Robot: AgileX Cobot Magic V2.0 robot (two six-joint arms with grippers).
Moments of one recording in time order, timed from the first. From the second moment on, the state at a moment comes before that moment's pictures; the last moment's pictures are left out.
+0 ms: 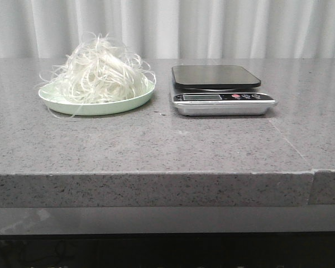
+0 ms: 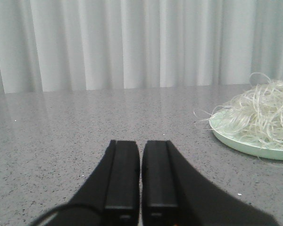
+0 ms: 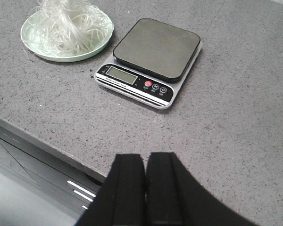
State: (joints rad) left arm -0.01 0.00 0.00 -0.01 0.00 0.06; right arm 0.52 0.59 -0.88 -0.09 0.87 0.09
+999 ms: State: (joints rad) left arm -0.01 0.00 0.00 -0.01 0.00 0.06; right arm 0.05 -0.01 -0.04 -0.04 0.11 0.09
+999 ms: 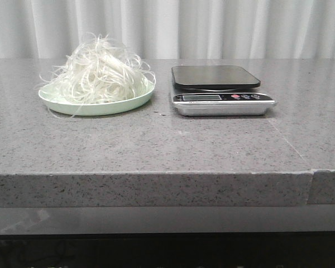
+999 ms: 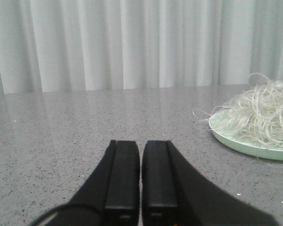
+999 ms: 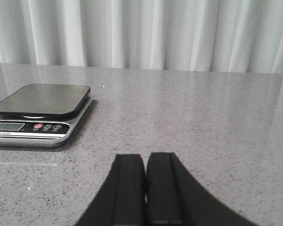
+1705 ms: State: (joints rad) left arm -0.01 0.00 0.00 -0.01 0.00 0.06; right arm 0.05 -0.01 0.03 0.00 0.04 0.09
